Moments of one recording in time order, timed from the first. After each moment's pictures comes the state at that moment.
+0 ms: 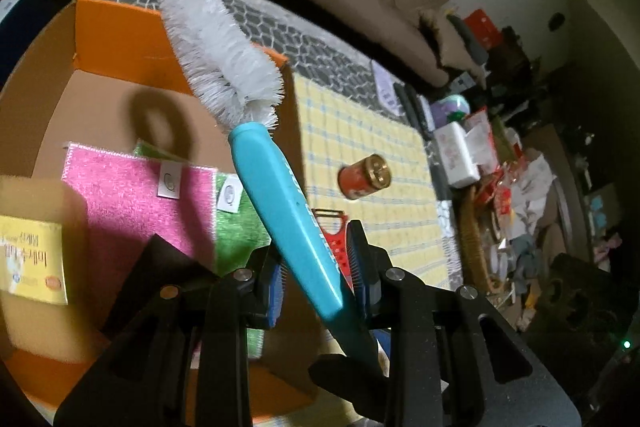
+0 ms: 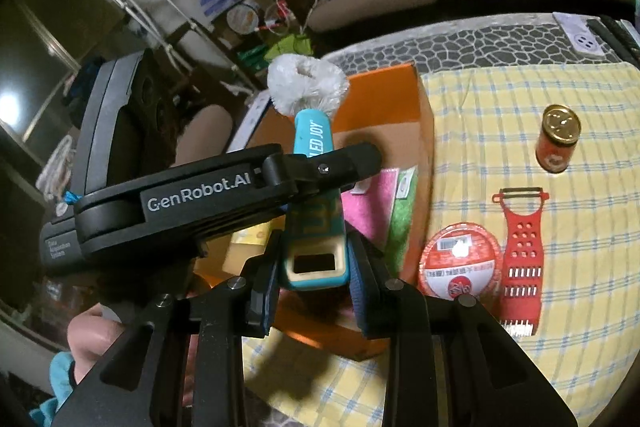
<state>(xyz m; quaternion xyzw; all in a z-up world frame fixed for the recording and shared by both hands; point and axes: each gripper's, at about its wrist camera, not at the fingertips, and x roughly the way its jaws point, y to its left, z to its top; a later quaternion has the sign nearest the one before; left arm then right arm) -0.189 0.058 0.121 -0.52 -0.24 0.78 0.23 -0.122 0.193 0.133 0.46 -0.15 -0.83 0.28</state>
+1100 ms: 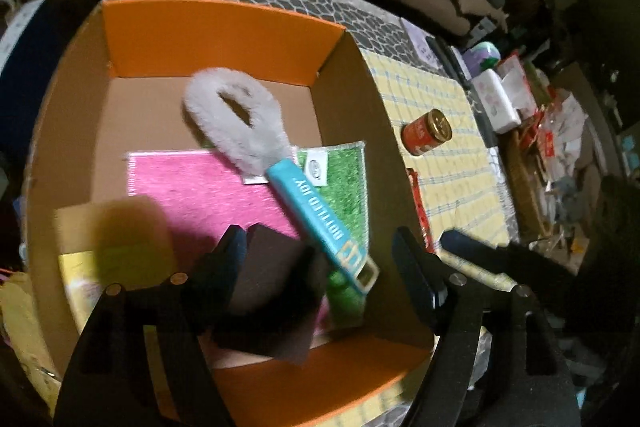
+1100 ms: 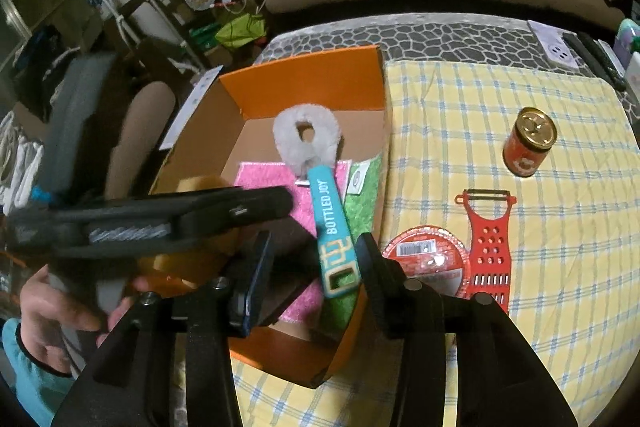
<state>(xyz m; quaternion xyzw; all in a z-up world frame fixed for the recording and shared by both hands) -0.183 0.015 0.109 -0.56 -0.12 0.79 0.22 -0.137 0.181 0.114 0.48 -0.08 -0.85 0.19</state>
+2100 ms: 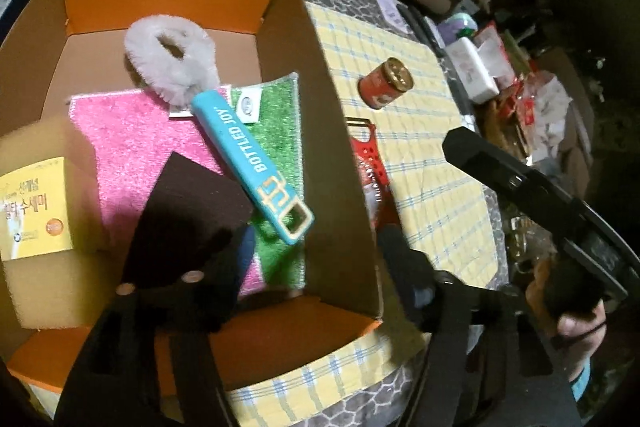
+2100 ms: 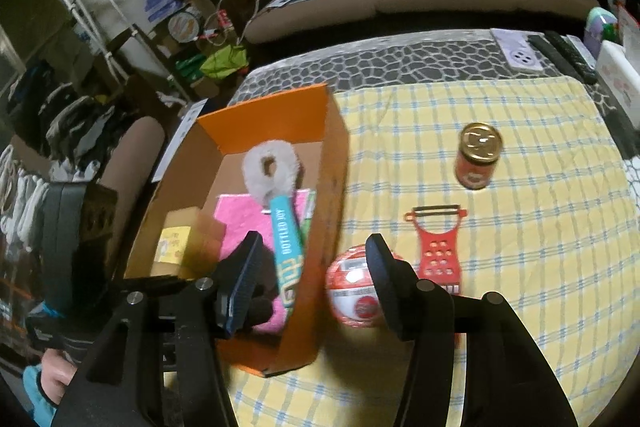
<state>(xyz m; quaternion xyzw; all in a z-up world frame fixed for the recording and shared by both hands) -0.145 0.066 0.098 -0.58 -0.14 0.76 0.26 -0.134 0.238 0.134 0.46 -0.12 -0.87 0.16</state>
